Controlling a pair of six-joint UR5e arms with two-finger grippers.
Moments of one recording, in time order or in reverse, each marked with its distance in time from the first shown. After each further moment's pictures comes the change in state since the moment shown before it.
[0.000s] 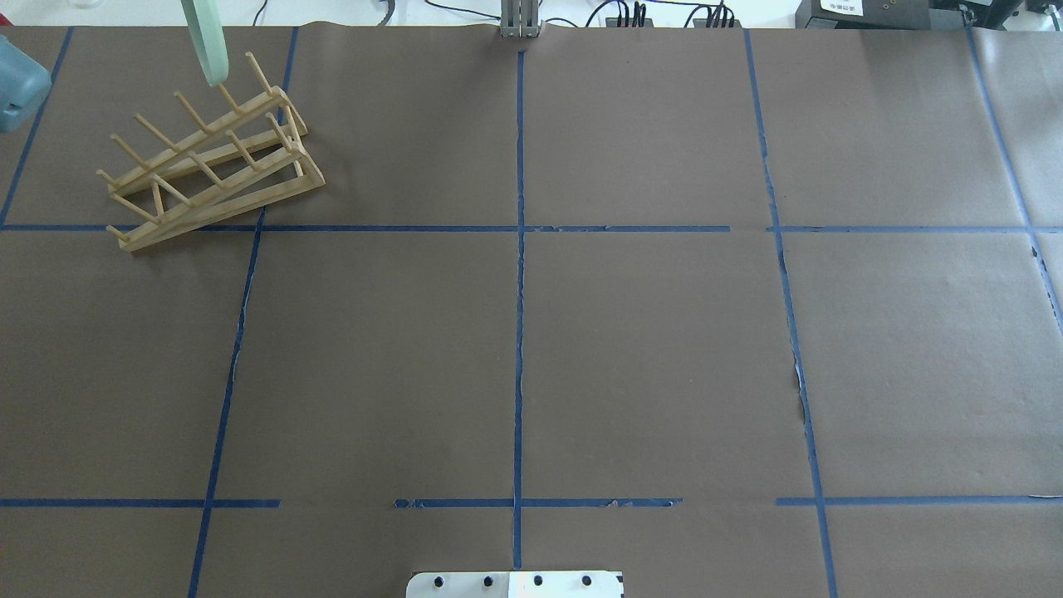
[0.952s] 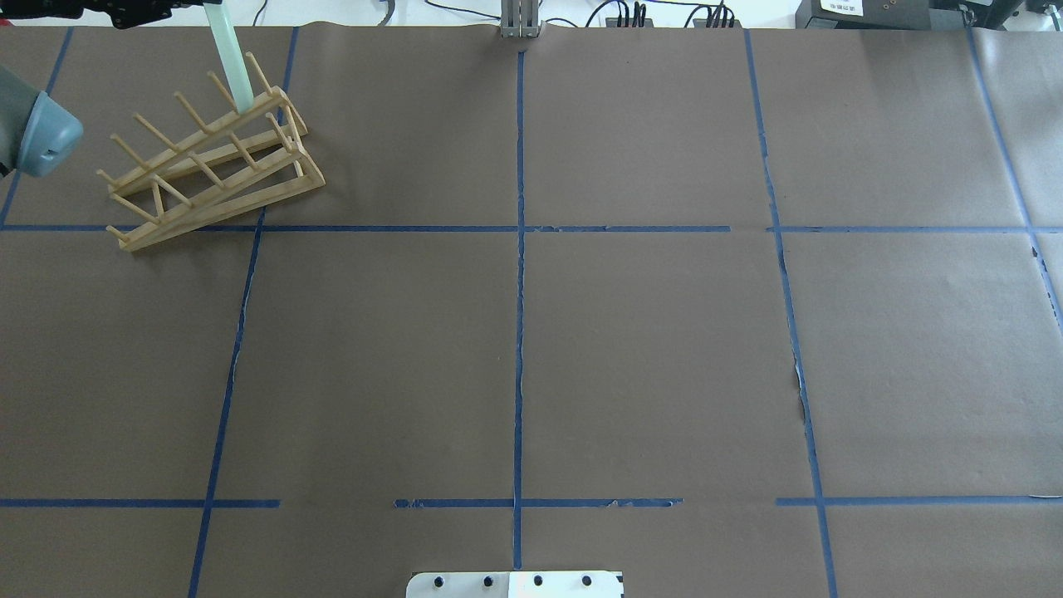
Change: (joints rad) left arm 0.057 0.027 0.080 -0.187 0.042 -0.018; right arm 0.000 0.000 0.000 0.000 0.000 0.000
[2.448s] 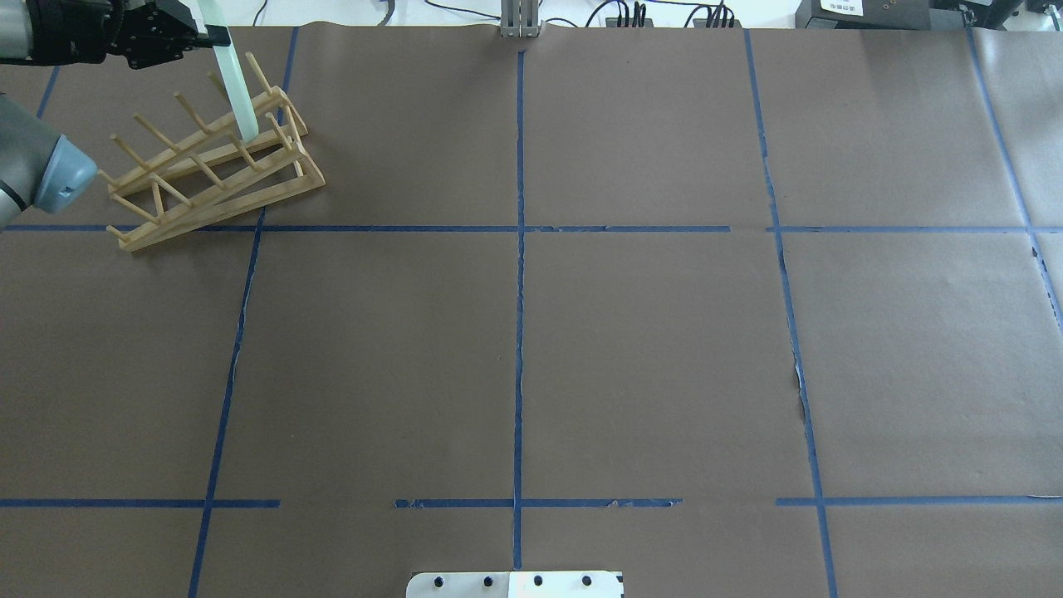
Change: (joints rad) left arm 0.049 0.012 0.080 -0.046 0.052 0.032; right arm 0.000 0.000 0.000 0.000 0.000 0.000
